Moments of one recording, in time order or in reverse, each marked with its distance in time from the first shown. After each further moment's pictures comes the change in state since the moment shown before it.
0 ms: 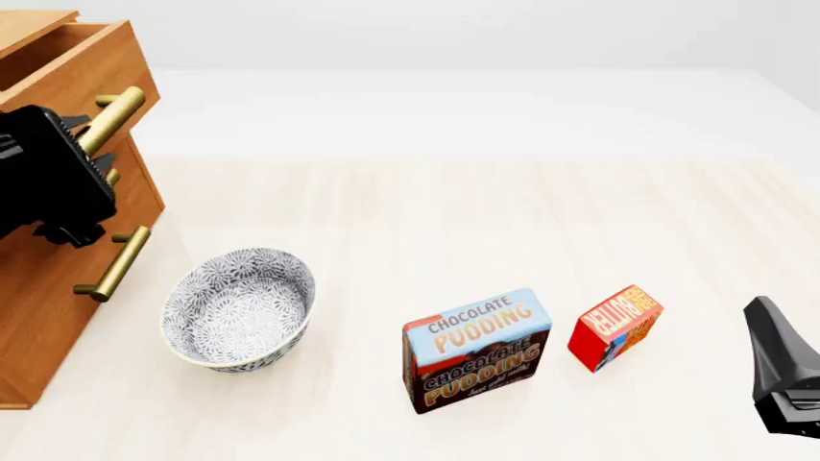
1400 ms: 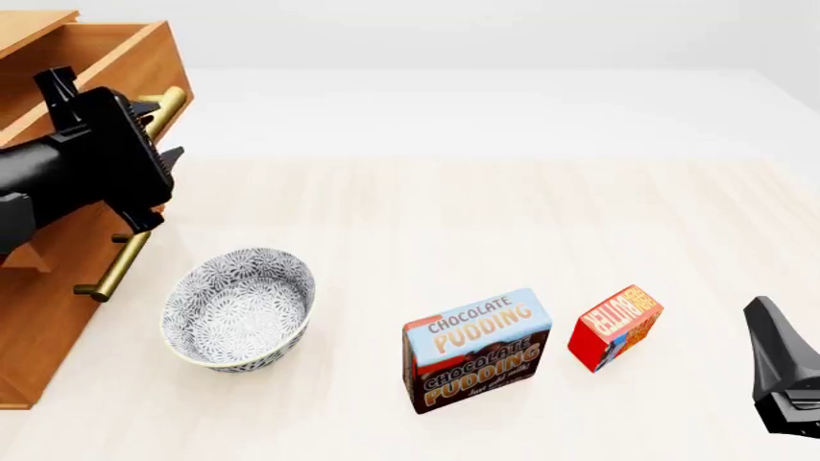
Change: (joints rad) left arm -0.165 0.091 -0.097 0.061 -0.097; right arm 0.000 0.000 0.000 0.000 0.000
